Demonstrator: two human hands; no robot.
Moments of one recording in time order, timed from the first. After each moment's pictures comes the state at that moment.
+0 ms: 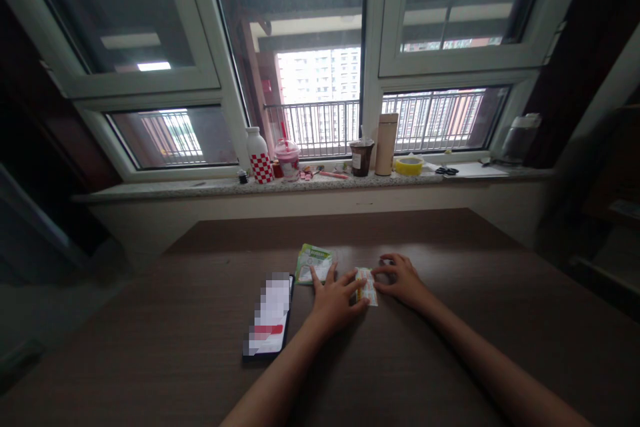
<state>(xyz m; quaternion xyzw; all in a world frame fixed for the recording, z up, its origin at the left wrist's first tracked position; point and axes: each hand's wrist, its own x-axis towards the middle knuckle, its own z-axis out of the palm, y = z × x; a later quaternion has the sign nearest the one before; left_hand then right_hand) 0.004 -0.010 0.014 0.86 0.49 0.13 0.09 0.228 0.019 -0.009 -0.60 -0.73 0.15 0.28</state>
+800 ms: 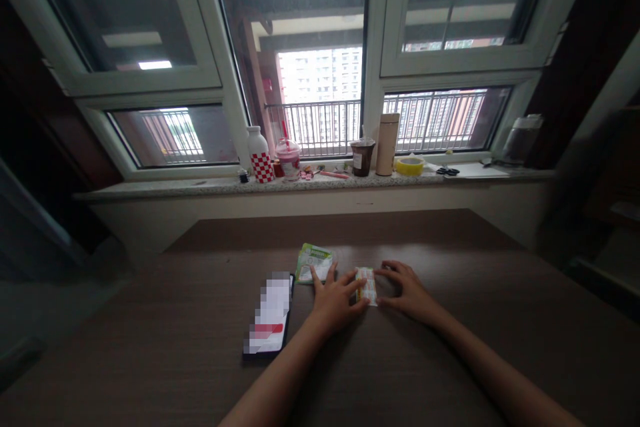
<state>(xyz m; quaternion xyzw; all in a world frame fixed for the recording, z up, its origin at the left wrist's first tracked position) 0.005 -0.011 0.013 0.86 0.49 0.13 0.07 0.235 -0.001 -0.016 -0.56 -0.76 0.17 0.29</state>
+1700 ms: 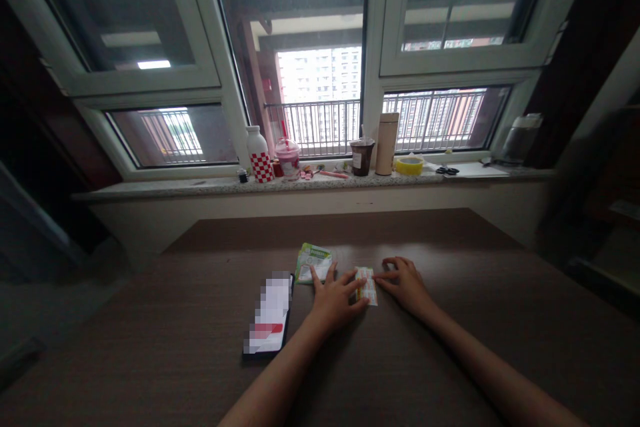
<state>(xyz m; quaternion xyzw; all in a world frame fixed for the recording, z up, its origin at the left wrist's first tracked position) 0.006 -0.011 0.015 0.86 0.50 0.12 0.09 0.227 0.010 -0.017 -0.62 -0.72 0.12 0.29</state>
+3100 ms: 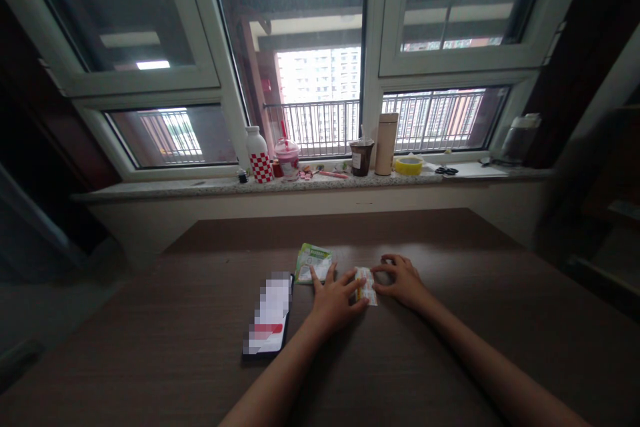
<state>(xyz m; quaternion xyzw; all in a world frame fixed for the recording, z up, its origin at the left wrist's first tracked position) 0.006 -0.011 0.011 0.85 0.50 0.12 0.08 0.225 0.015 -0.007 -0.63 -0.72 0.15 0.25</state>
